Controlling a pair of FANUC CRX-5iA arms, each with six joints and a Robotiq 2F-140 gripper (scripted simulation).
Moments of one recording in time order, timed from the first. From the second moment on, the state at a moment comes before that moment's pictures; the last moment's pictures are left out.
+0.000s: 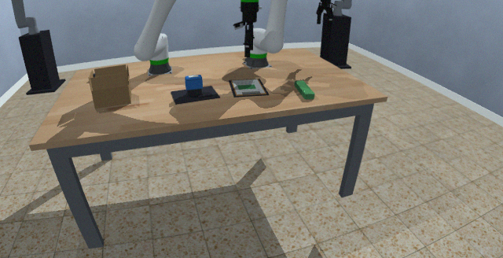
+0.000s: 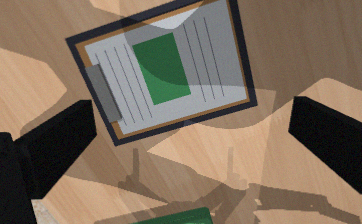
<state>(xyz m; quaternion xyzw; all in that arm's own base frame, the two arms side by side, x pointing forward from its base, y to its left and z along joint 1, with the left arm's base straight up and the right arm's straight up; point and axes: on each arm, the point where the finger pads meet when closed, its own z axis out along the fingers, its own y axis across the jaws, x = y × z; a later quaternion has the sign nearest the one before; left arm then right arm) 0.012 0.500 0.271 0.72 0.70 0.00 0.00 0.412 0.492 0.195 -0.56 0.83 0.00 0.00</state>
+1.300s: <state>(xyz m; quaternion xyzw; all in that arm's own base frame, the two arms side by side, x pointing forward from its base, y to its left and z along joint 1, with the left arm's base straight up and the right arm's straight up) 0.012 0.500 0.271 0.72 0.70 0.00 0.00 0.411 0.490 0.218 -0.71 0.70 0.00 0.00</state>
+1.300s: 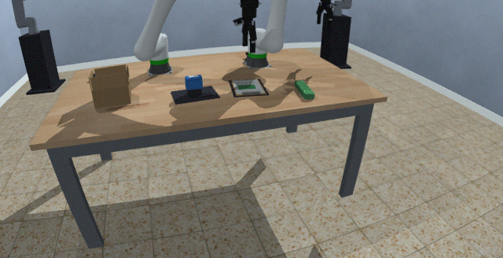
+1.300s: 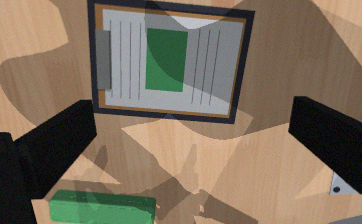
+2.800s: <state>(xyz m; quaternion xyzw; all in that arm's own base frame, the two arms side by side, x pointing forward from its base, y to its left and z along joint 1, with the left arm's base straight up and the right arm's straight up) 0.012 0.500 0.271 0.72 0.70 0.00 0.00 0.417 0.461 0.213 -0.71 0.70 0.00 0.00</state>
